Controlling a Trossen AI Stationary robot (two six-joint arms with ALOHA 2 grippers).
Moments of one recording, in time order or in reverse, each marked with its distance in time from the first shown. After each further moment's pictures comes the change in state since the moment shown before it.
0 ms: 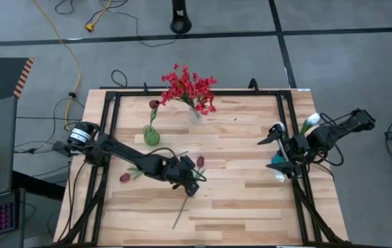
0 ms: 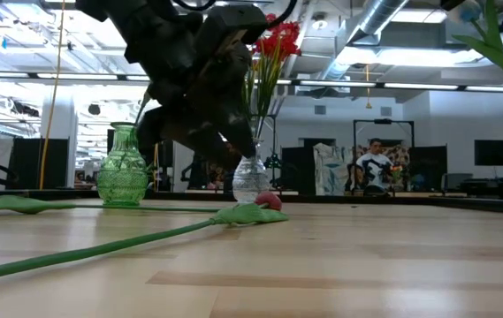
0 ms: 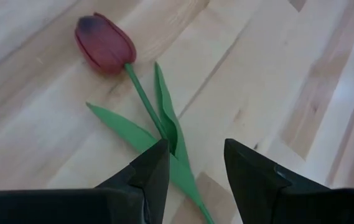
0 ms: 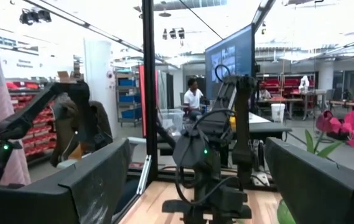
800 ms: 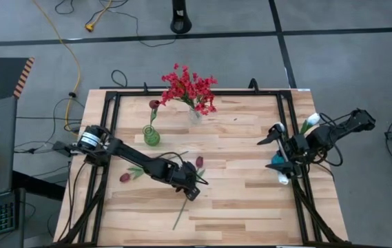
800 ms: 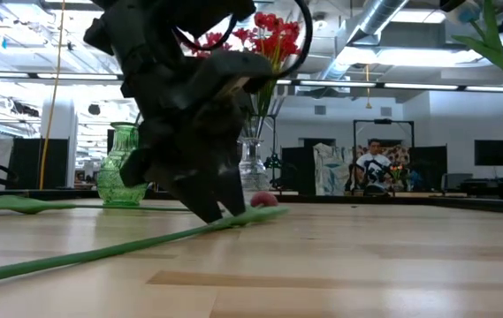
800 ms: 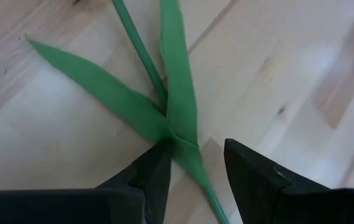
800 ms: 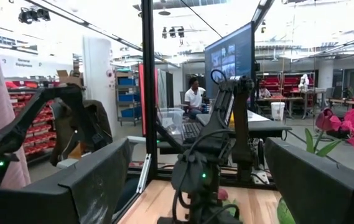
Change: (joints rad) left arm -0.009 0.134 0.004 0.036 0.178 -0.107; right arm -0.003 0.003 0.000 -0.006 -0.001 0.004
